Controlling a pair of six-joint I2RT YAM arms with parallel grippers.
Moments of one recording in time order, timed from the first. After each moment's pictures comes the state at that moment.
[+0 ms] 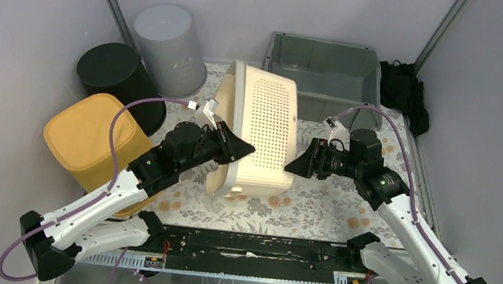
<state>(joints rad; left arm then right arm) -0.80 0.91 0.86 -0.22 0.01 -0.92 0.44 0.88 0.77 -0.39 -0.66 0.62</state>
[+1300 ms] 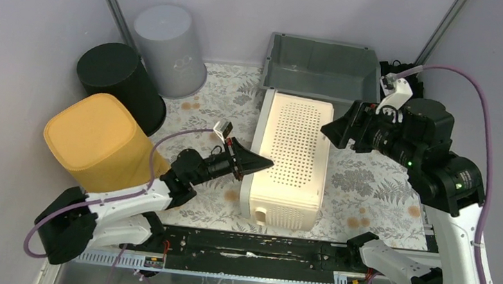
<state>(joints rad) -0.84 1.04 0.44 0.78 0.30 -1.56 0.45 1.00 1.62 -1.04 -0.19 0.45</state>
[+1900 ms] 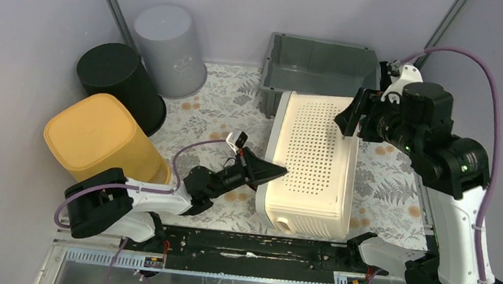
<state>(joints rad) -1.03 1.32 0.41 1.35 0.10 -1.66 0.45 1.13 1.86 -1.21 -0.02 0.39</state>
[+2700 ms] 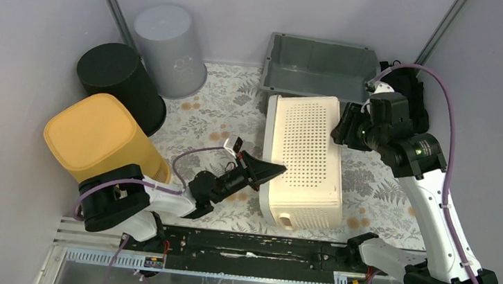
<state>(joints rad) -1.05 1.46 0.39 1.42 -0.07 -1.64 0.38 1.11 1.48 -1.11 0.11 0.42</state>
